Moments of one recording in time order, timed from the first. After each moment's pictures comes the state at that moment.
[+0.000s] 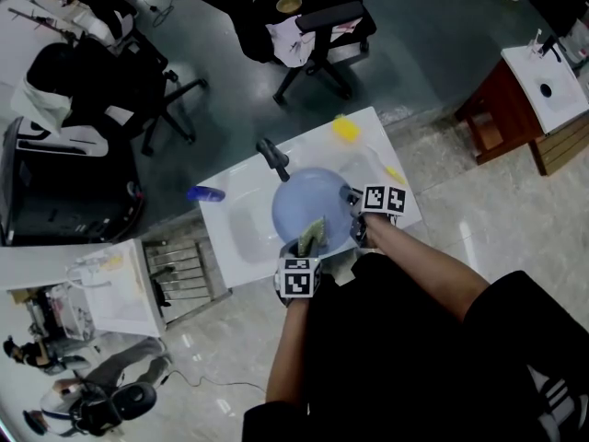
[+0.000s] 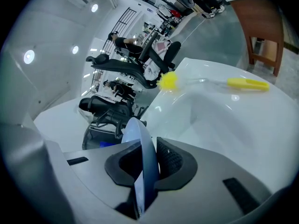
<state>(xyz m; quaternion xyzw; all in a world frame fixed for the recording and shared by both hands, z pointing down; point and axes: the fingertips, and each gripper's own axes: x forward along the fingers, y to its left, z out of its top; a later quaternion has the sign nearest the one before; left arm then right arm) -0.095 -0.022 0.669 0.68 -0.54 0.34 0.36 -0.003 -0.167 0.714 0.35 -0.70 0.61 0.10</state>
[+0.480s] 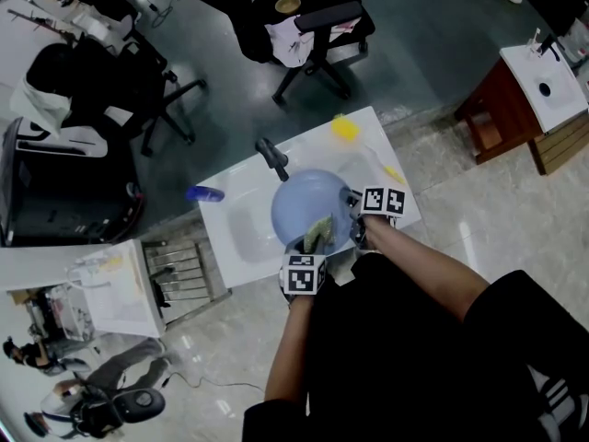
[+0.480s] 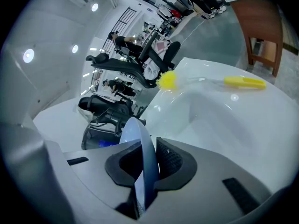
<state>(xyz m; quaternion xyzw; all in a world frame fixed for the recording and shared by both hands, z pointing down) -0.076 -0.030 0.669 0.70 -0.52 0.33 0.37 -0.002 -0.162 0.715 0.35 -0.70 0.61 0.10</state>
